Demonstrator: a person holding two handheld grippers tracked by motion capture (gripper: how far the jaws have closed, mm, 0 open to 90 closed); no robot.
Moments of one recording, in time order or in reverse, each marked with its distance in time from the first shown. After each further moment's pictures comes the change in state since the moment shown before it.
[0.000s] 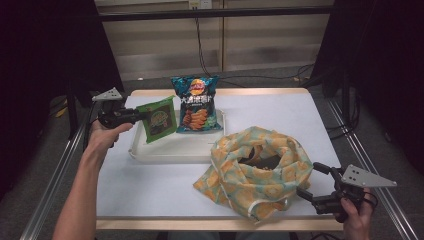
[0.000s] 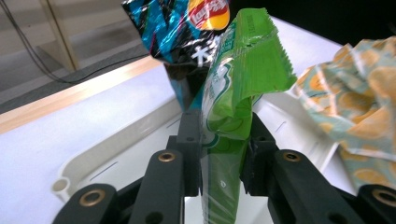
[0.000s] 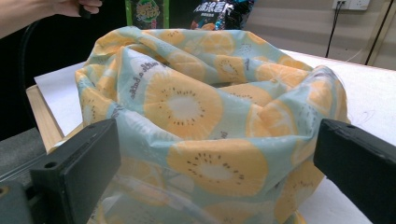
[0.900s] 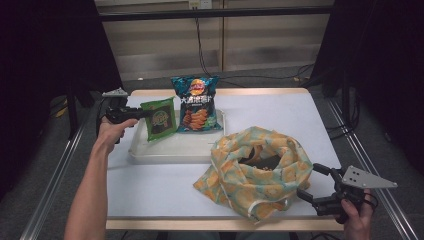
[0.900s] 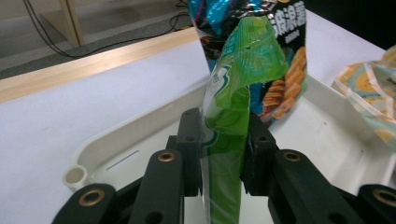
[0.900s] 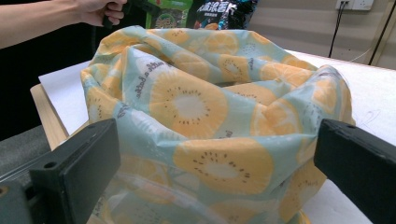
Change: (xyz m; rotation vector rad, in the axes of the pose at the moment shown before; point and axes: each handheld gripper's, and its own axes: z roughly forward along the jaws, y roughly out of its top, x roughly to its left) left arm 0.043 -0.015 0.037 0.030 0.032 -0.118; right arm 0.002 -0.001 -0.001 -0.001 0.005 -0.002
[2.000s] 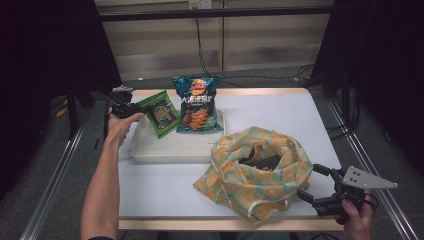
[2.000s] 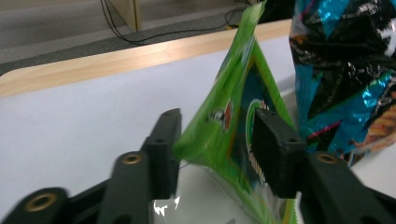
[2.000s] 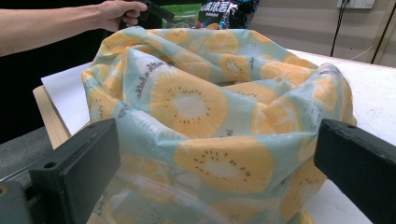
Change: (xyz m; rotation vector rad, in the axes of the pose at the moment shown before) left arm 0.024 0.000 0.030 0.013 0.207 -0.113; right arm -0.001 -0.001 -0.001 -0.001 0.011 0.001
